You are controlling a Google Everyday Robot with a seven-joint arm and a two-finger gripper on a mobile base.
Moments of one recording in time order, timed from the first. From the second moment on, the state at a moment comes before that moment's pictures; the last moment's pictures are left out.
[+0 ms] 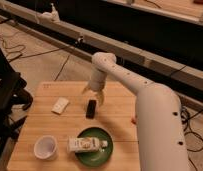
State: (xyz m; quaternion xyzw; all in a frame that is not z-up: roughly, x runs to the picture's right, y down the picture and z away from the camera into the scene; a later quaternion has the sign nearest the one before) arm -0.044 0.075 0.862 -0.36 -0.33 -0.31 0.82
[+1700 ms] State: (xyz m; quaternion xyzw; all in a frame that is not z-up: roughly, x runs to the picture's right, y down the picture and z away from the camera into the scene) arm -0.045 0.135 0.909 -0.37 -0.36 -0.27 0.81
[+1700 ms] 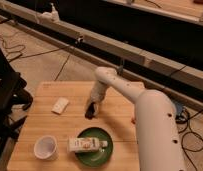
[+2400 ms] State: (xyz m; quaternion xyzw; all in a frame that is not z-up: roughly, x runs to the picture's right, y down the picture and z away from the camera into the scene) arm -0.046 0.091 0.878 -0.34 -0.37 -0.27 0.82
